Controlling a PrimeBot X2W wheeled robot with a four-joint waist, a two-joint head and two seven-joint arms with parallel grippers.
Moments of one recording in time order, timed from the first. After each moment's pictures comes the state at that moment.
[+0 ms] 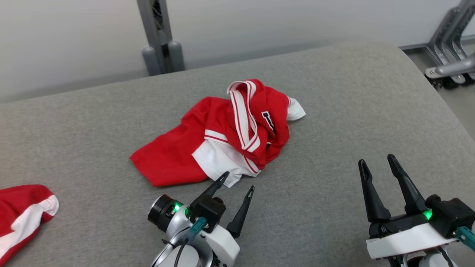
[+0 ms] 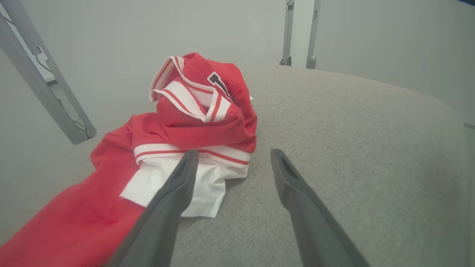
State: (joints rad) left arm -0.30 0.05 -0.62 0.49 -0.19 0.05 -0.26; right arm -0.04 -0.11 0.13 0.08 0.28 0.13 -0.26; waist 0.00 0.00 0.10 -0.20
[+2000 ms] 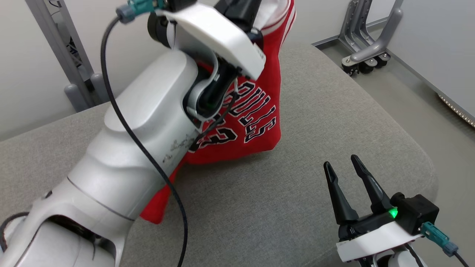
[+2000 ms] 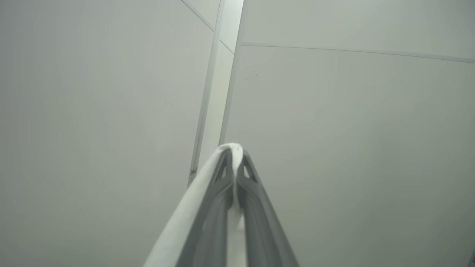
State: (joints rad) left arm -1.11 0.05 -0.76 0.53 -1.01 0.01 -0.16; right arm -0.10 -0.06 0.24 0.12 0.30 0.13 -0.26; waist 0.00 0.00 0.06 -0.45
